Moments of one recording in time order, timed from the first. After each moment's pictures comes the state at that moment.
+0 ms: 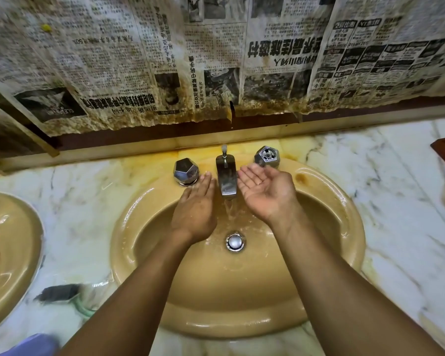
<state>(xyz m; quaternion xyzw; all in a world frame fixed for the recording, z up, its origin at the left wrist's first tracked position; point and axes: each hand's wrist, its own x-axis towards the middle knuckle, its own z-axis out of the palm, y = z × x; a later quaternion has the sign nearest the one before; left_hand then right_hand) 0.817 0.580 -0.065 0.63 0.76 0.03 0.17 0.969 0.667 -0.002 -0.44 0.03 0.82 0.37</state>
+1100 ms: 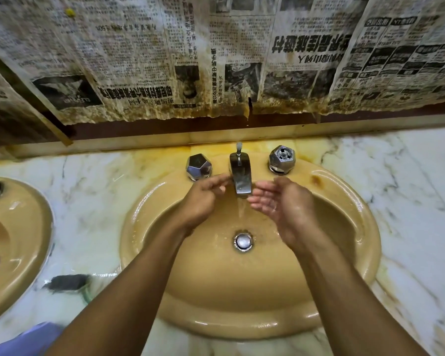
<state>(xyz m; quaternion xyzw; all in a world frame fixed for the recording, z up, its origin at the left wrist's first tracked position) 0.809 0.580 -0.038 0.38 0.69 0.40 0.47 0.977 0.638 -0.003 -0.56 -0.30 0.71 0.30</state>
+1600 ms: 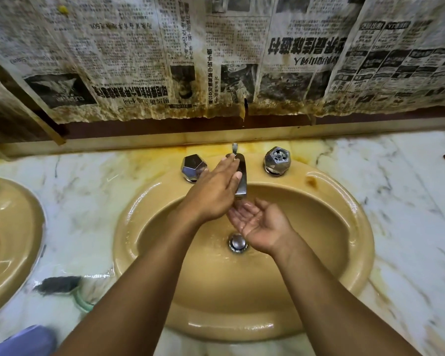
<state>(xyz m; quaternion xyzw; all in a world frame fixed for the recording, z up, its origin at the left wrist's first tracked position) 0.821 0.607 -0.024 0.60 0.72 0.18 0.29 0.967 0.630 -0.041 -0.51 0.01 0.82 0.25</state>
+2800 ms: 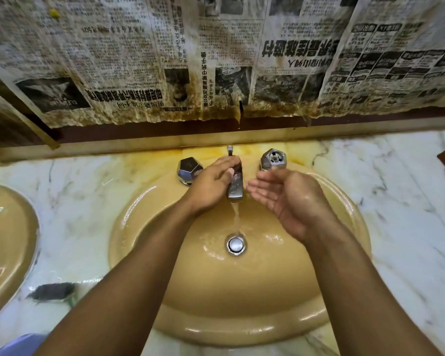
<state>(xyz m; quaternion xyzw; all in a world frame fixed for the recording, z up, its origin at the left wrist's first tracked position) 0.808 0.629 -0.047 0.52 0.67 0.37 0.38 0.988 0.647 0.046 -0.56 -0.33 0.71 0.28</state>
